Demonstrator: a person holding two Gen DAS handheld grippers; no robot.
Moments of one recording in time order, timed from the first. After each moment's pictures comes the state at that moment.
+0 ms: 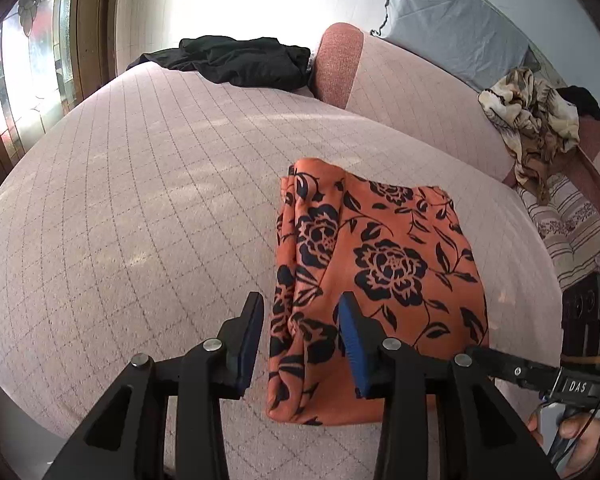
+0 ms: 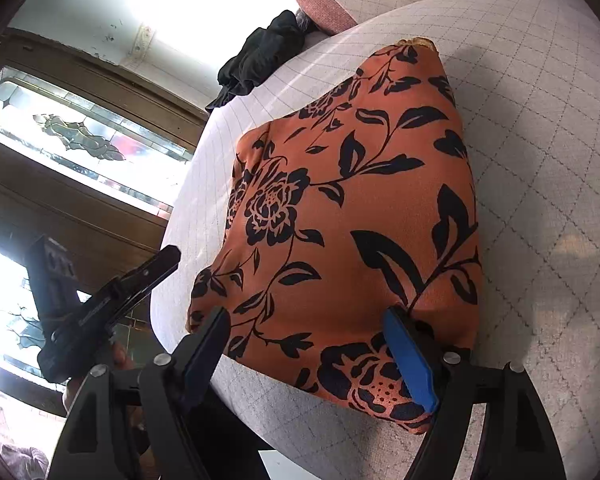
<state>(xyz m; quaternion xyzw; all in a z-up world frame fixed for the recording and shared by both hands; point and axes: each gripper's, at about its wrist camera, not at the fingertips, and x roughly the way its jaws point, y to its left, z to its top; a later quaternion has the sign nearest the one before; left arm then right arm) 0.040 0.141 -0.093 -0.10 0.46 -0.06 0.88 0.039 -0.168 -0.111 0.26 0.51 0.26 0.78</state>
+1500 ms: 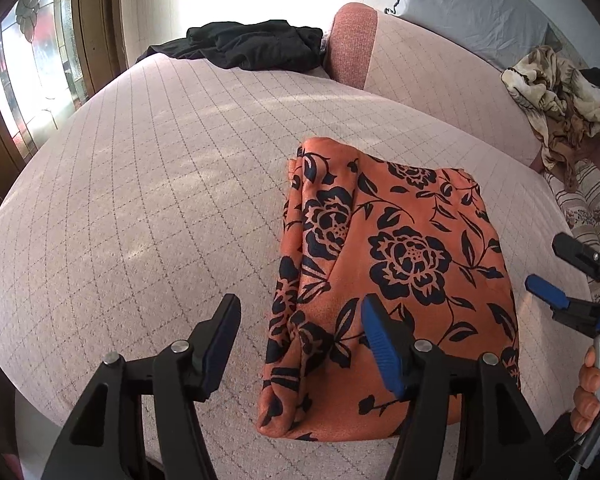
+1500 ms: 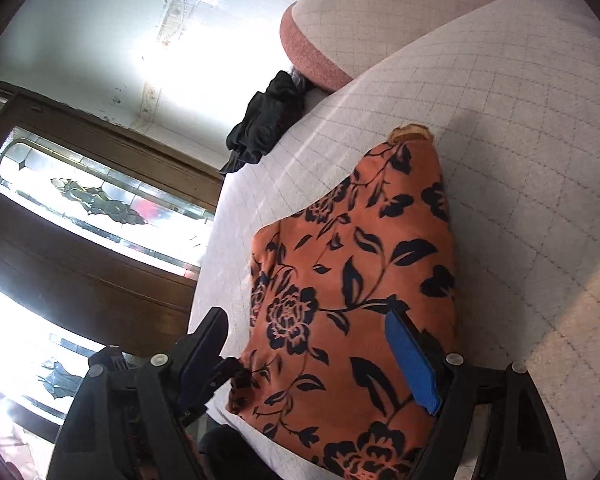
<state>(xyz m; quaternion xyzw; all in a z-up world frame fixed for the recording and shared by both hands) 0.055 0.131 -0.096 -0.08 0.48 -0.01 0.87 0.083 -0.217 -0.076 0.34 0.45 0.24 0.79</state>
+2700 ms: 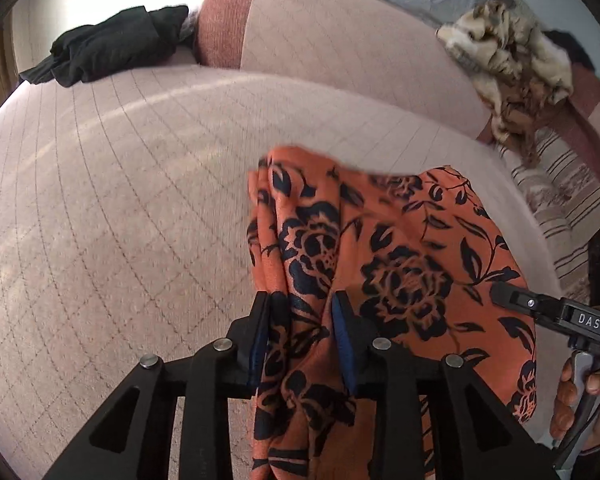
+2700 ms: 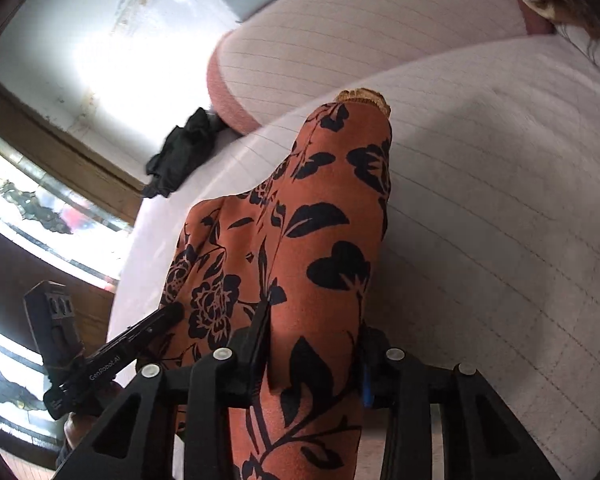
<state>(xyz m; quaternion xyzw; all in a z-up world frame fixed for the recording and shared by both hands) 0.134 0.072 -0.146 -0.05 0.53 -0.13 0.84 0.139 -0.333 -0.096 0.25 0.50 0.13 0.82</state>
